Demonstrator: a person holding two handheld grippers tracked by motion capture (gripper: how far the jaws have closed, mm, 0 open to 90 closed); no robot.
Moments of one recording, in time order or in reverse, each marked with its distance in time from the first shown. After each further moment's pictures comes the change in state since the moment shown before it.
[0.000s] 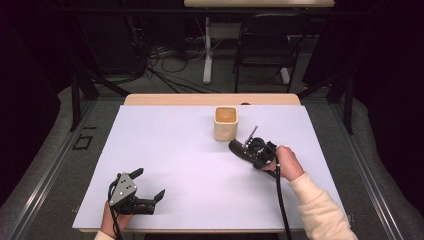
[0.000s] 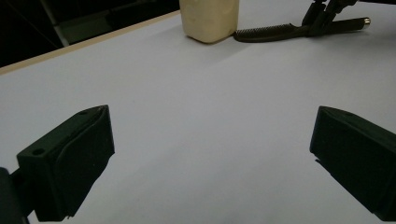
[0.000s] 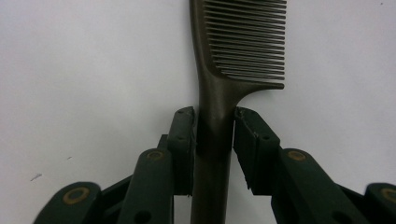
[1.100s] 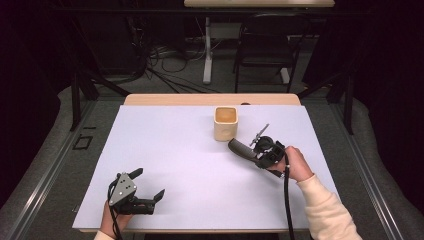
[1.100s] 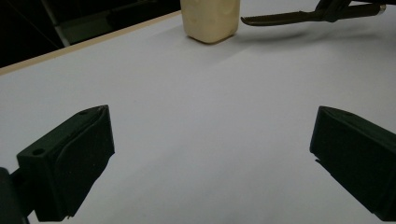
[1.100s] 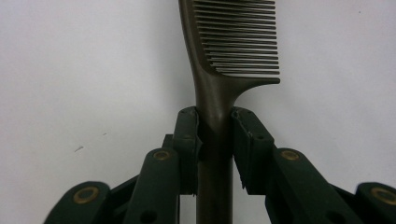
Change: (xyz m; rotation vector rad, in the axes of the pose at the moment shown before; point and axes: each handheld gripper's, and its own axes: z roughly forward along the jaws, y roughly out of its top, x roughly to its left) left arm 0.001 0.000 -0.001 -0.003 0.002 0.001; right arm -0.003 -0.019 -0.026 -0.115 0.067 0.026
